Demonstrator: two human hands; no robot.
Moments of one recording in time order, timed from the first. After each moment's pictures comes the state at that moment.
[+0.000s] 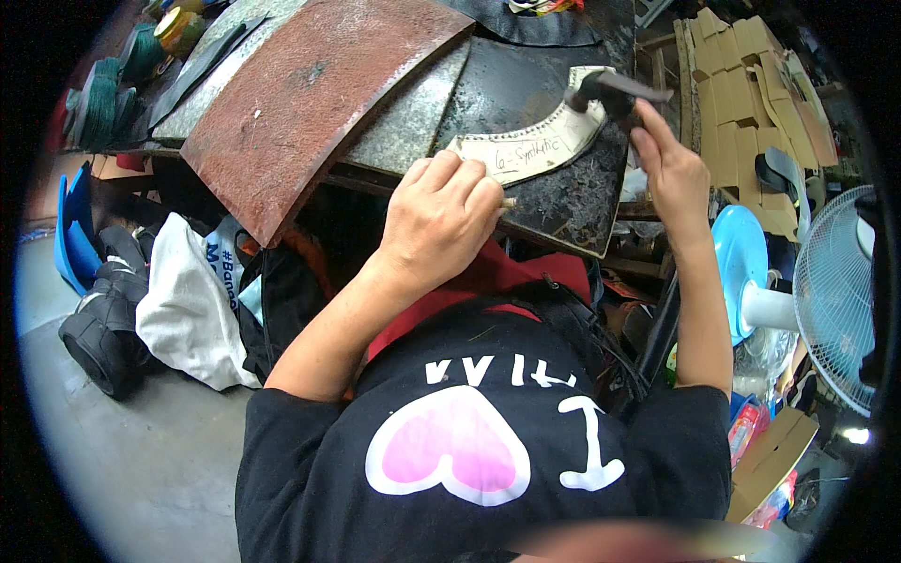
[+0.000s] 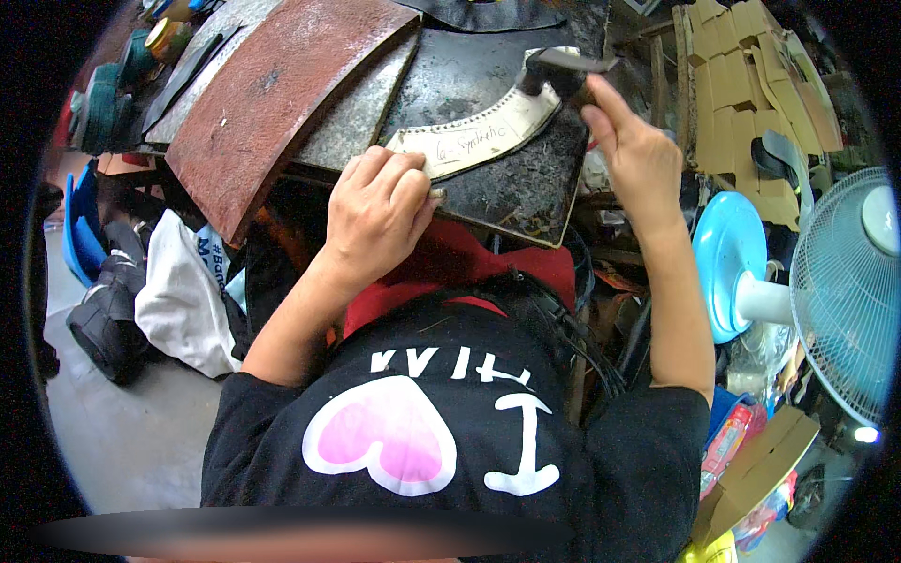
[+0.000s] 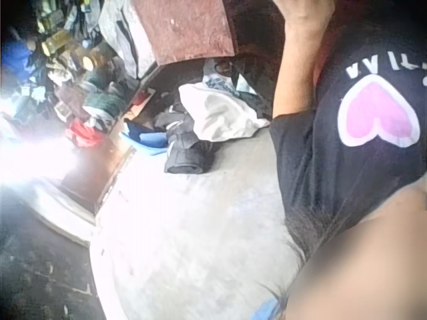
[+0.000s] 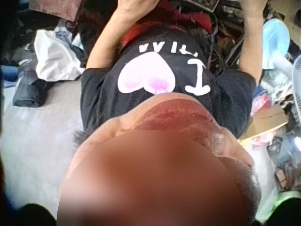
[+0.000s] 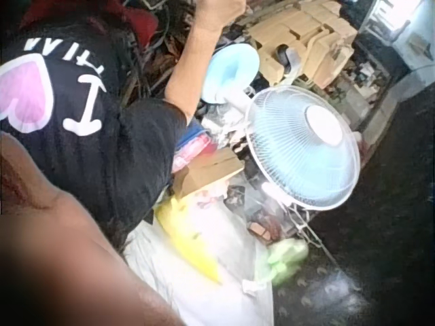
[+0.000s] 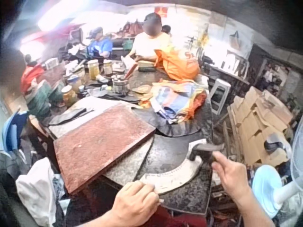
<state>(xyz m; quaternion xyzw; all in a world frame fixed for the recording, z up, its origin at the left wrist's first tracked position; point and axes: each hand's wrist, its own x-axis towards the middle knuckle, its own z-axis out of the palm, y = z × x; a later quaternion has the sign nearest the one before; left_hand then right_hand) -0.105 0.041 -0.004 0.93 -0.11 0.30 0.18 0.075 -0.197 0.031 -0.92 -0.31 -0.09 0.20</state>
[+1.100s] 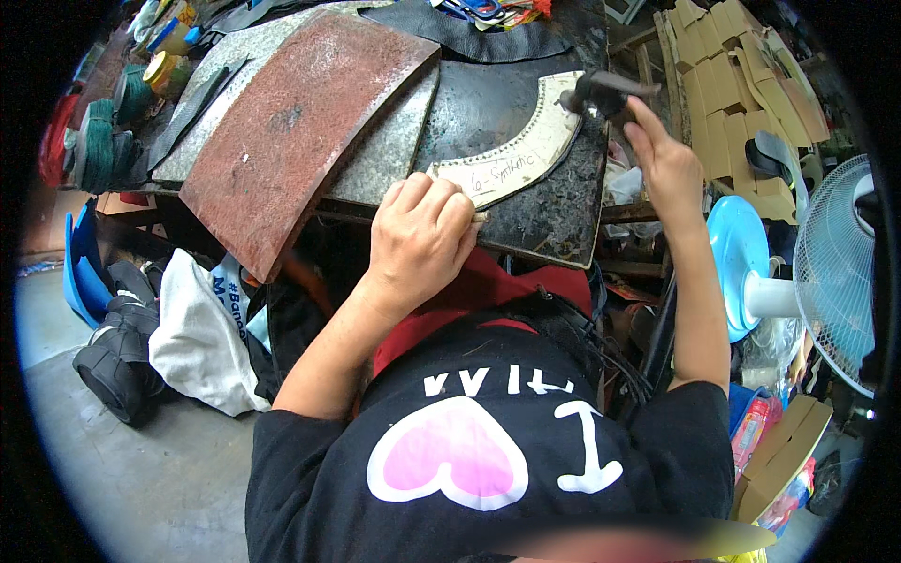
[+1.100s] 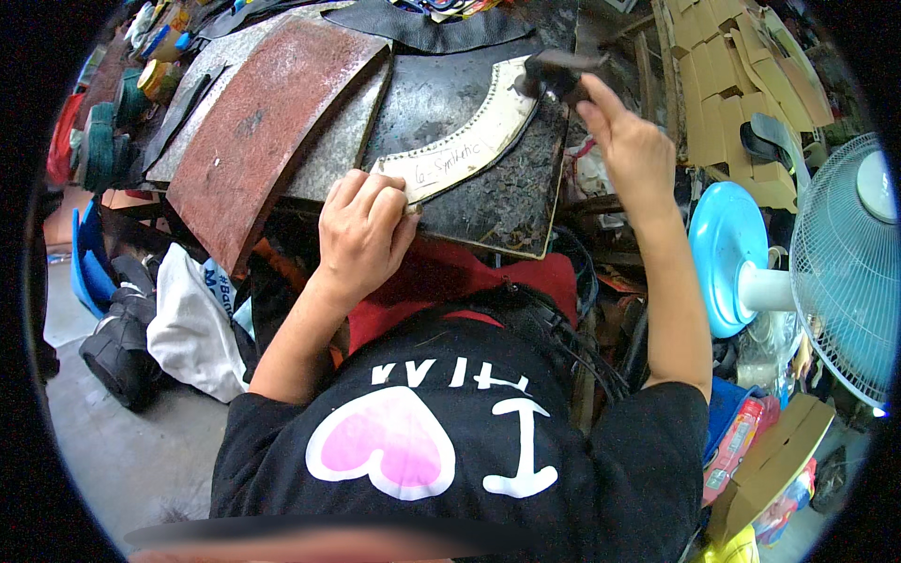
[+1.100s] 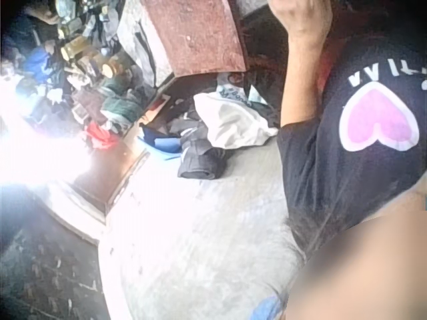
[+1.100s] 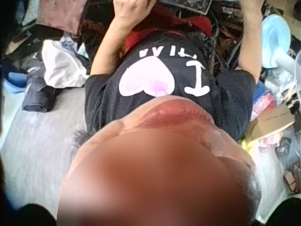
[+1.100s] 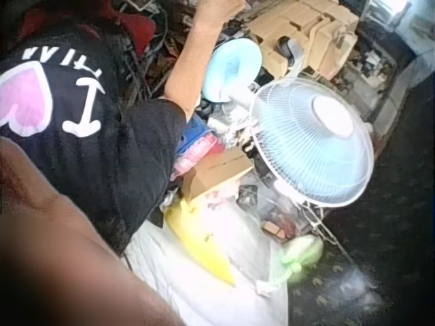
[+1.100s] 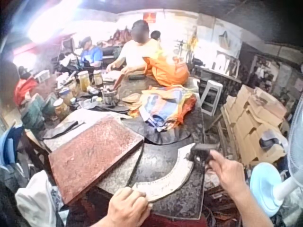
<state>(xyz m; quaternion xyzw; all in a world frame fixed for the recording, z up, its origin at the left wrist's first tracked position) -0.098 0.044 0.000 0.92 -0.11 0.30 0.21 0.096 -0.210 0.027 -0.94 -0.28 -0.12 0.15</state>
